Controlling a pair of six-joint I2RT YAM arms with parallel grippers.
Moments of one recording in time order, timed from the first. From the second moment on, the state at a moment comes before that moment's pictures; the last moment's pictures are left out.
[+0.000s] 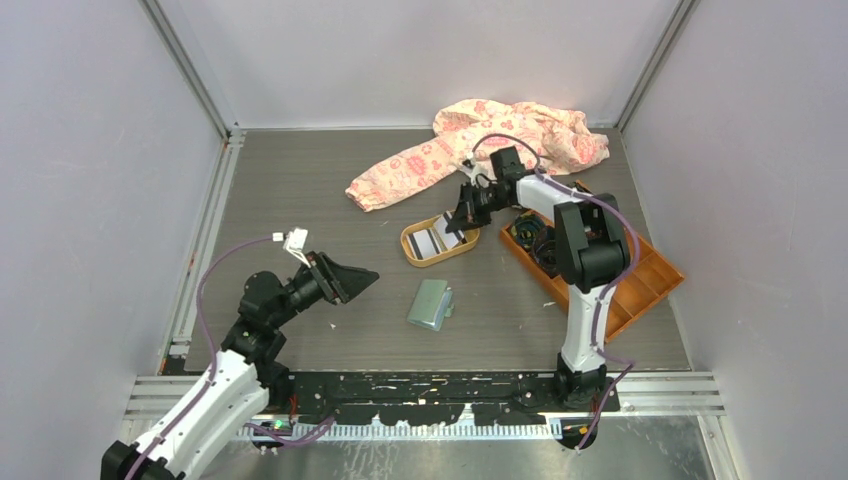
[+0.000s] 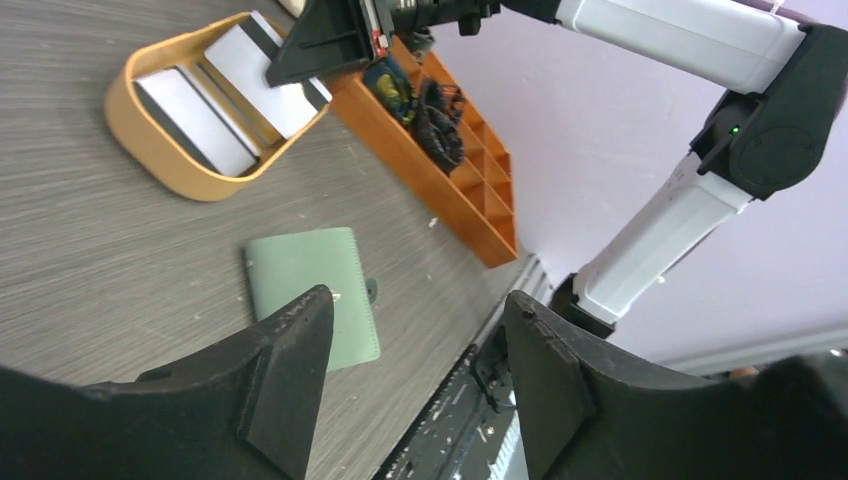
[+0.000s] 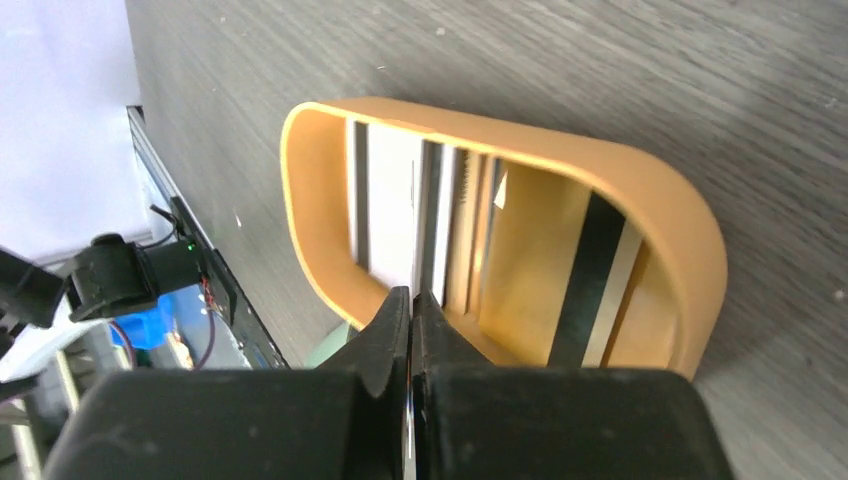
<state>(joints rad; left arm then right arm) -0.41 0.55 0.25 0.25 0.45 -0.87 0.26 2.07 1.42 -0.44 -0.82 0.24</state>
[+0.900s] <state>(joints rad) -0.91 0.82 0.21 0.92 0.33 -0.56 0.32 1.29 1.05 -0.62 -1.33 -0.55</state>
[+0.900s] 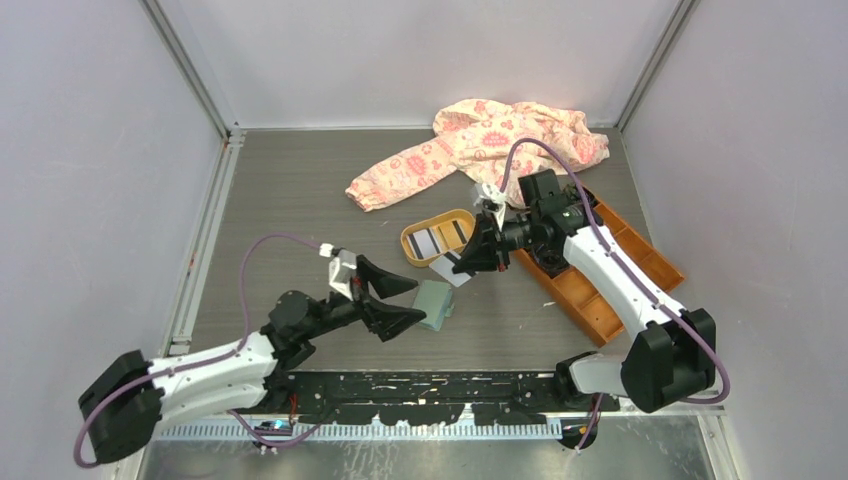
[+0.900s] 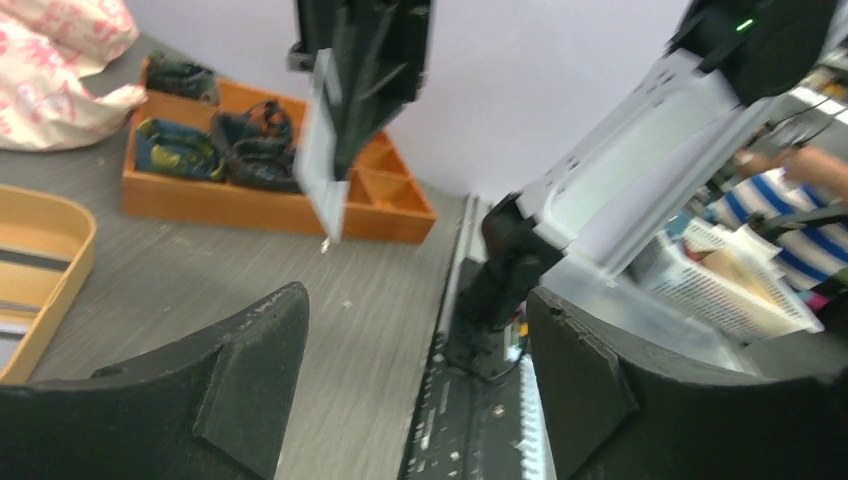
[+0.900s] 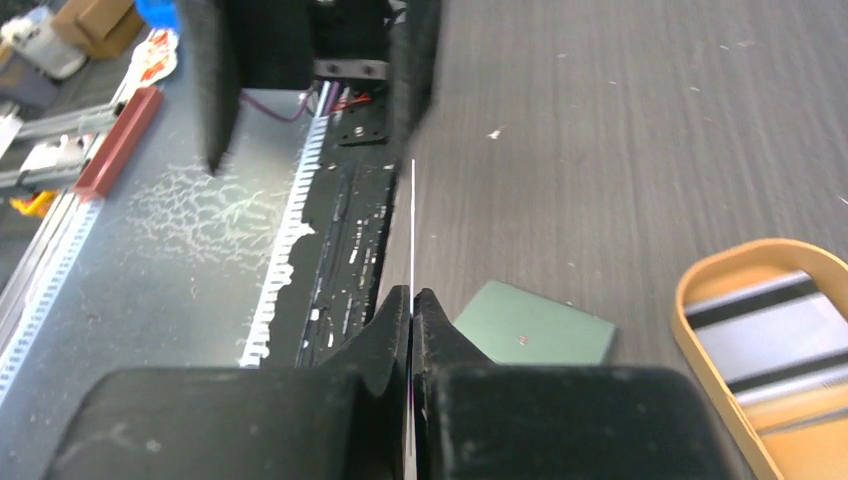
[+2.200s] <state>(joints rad) -0.84 0.70 0.43 -0.03 0.26 -0.52 0.45 1.32 0.90 -0.91 -0.87 -1.35</state>
